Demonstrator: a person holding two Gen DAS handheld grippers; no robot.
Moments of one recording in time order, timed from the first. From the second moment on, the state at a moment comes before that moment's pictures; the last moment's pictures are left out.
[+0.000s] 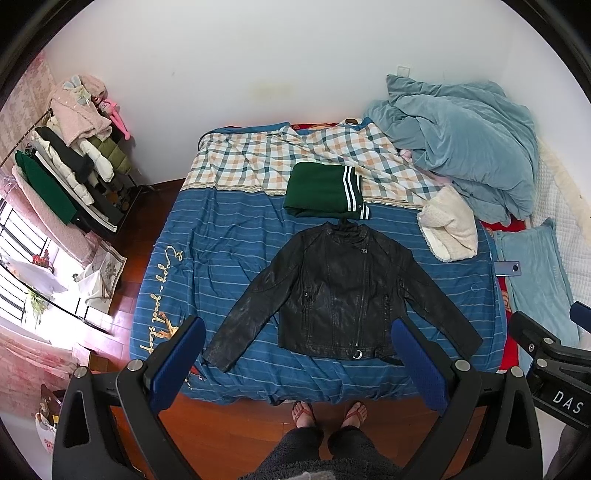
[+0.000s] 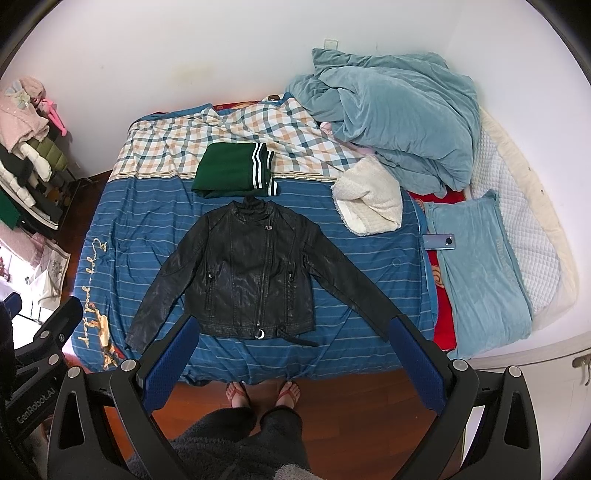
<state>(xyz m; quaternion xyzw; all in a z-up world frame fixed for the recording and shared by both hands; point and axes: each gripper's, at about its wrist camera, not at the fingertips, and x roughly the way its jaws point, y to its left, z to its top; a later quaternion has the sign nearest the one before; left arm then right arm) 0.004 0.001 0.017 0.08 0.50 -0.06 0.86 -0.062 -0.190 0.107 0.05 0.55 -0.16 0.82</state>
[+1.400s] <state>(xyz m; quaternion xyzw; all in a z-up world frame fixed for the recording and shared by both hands) 0.202 -0.076 -0.278 0.21 0.54 0.05 0.82 -0.137 -0.475 -0.314 0.54 0.44 -0.38 0.61</state>
